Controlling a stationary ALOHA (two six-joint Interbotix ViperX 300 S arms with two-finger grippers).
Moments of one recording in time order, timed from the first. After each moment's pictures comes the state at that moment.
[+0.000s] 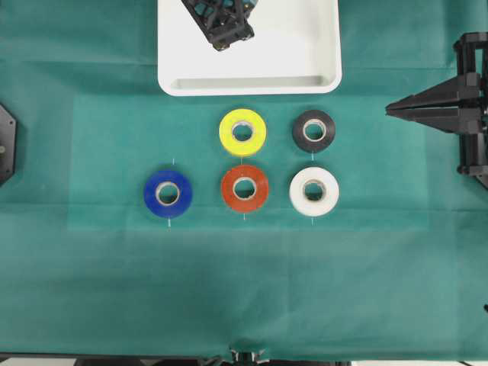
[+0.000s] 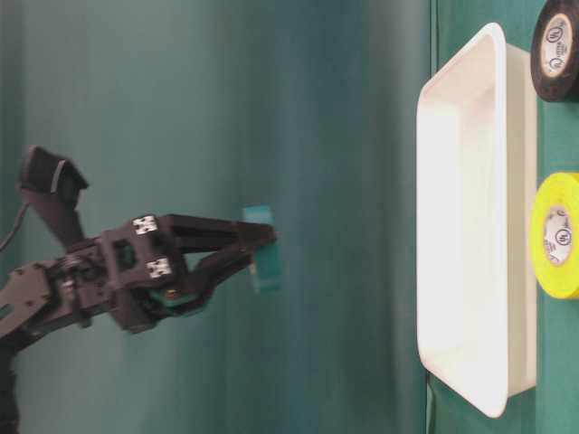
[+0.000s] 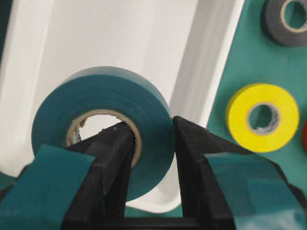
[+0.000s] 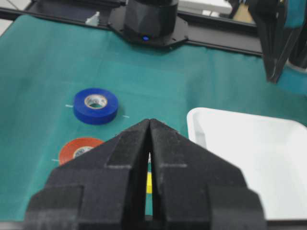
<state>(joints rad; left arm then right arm) 0.32 0.13 -0.09 0.02 1.09 0.02 0.00 -0.91 1.13 0.00 -0.10 0.00</state>
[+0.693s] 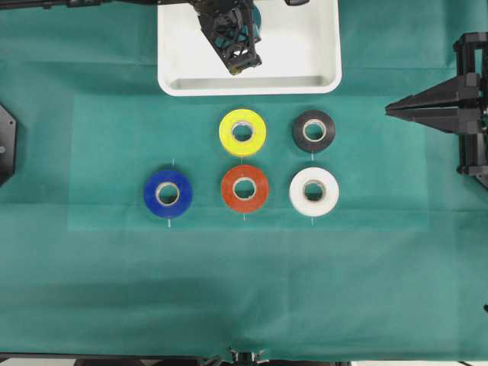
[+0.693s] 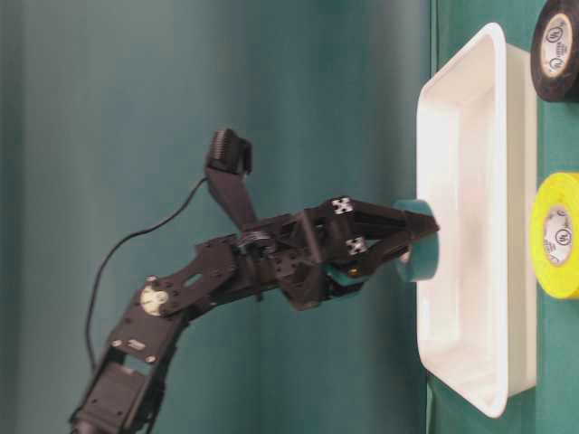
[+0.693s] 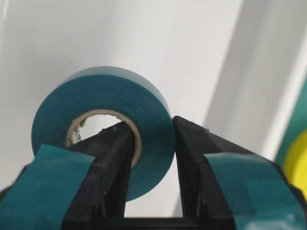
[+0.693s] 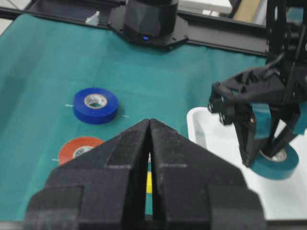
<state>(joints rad) 0.36 0.32 0.07 0.02 0.78 0.02 0.00 -0.91 1.13 0.00 -0.10 0.00</state>
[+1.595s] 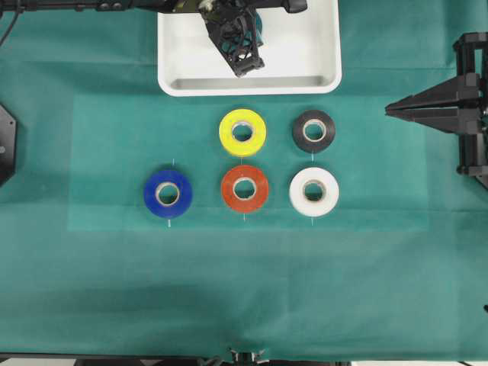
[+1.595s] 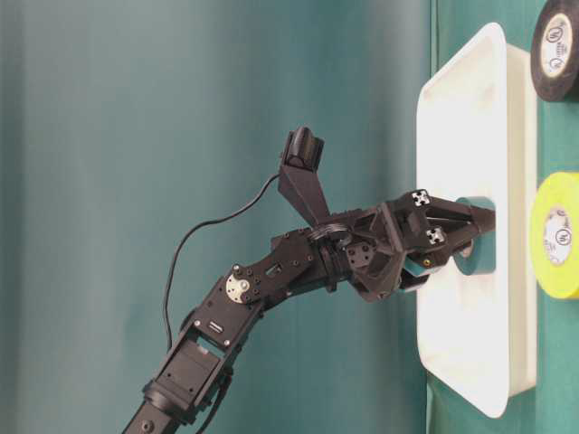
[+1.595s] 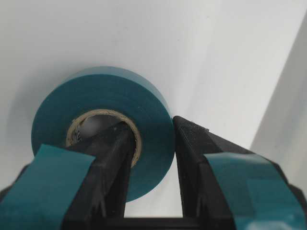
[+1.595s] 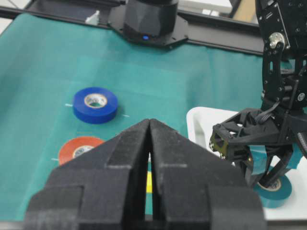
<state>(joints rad) 0.38 0.43 0.08 0.01 0.67 0.04 0.00 -0.91 1.13 0.00 -0.10 0.00</state>
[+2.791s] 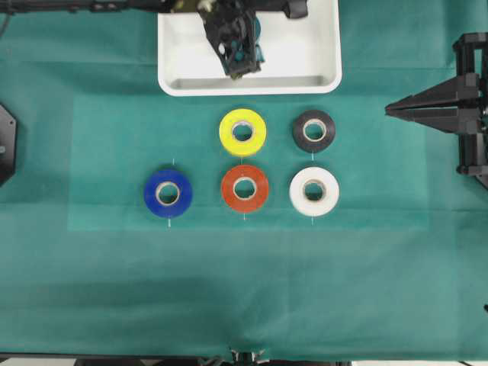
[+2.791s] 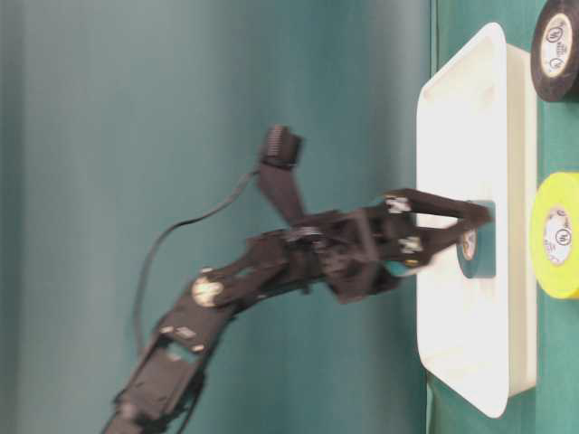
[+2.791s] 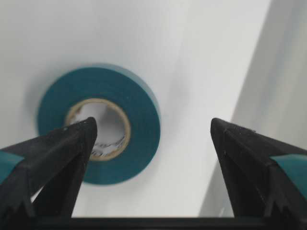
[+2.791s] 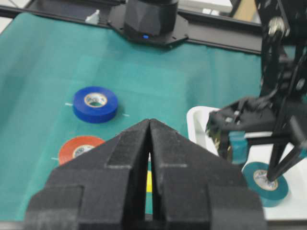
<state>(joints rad) 0.37 0.37 0.08 0.01 0.73 0.09 0.00 -0.91 1.13 0.00 -0.10 0.00</state>
